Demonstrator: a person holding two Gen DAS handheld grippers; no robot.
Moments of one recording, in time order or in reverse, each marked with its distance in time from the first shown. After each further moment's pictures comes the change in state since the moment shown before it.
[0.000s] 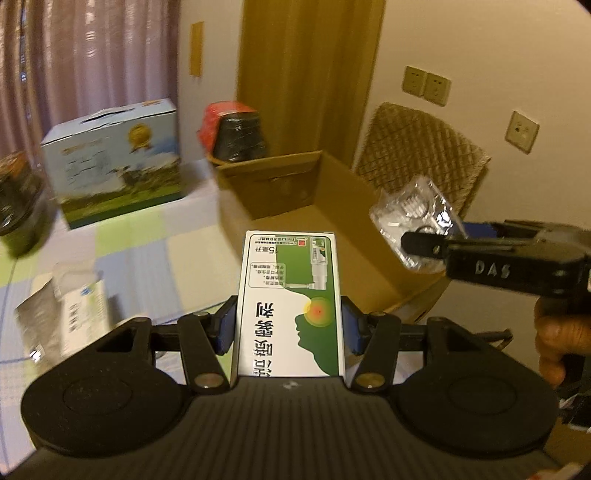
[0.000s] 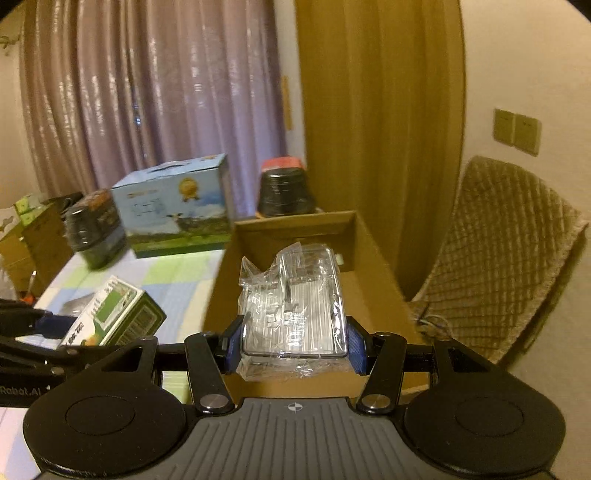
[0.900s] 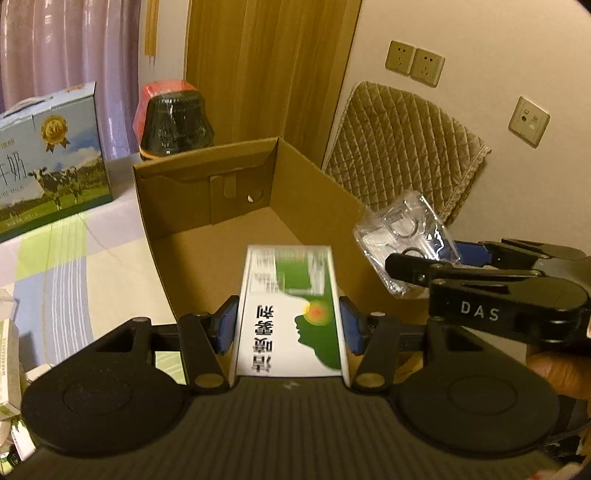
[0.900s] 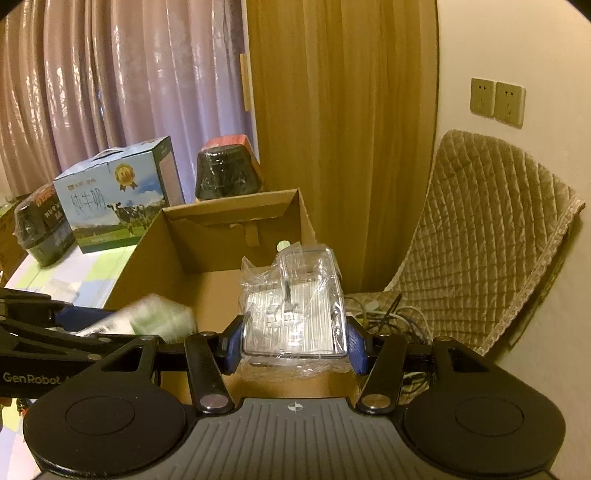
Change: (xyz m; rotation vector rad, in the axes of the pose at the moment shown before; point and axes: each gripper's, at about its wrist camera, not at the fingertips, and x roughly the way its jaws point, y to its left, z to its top) left arm 0.124 -0.043 0.036 -0.004 0.055 -0.071; right arm 0.066 -0.071 -0.002 0.030 0.046 -0.060
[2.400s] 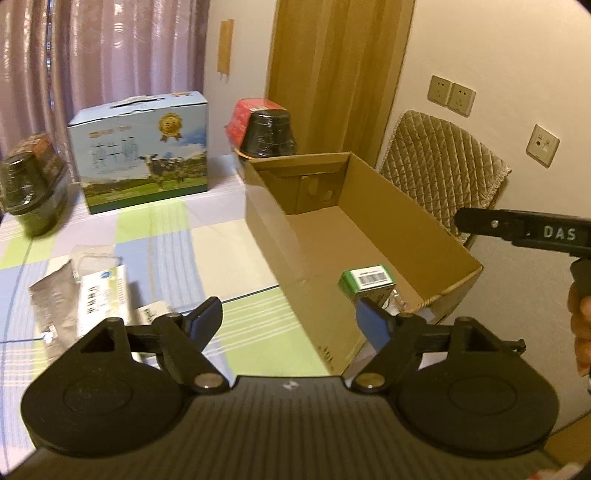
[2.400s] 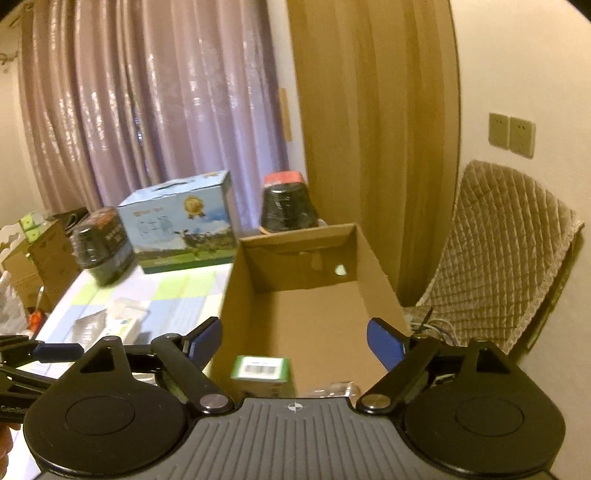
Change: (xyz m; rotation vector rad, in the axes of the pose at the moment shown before) left arm -0.140 0.057 -0.064 -0.073 -0.082 0.136; right arm -0.097 0.076 0.006 0.004 -0.073 0.085
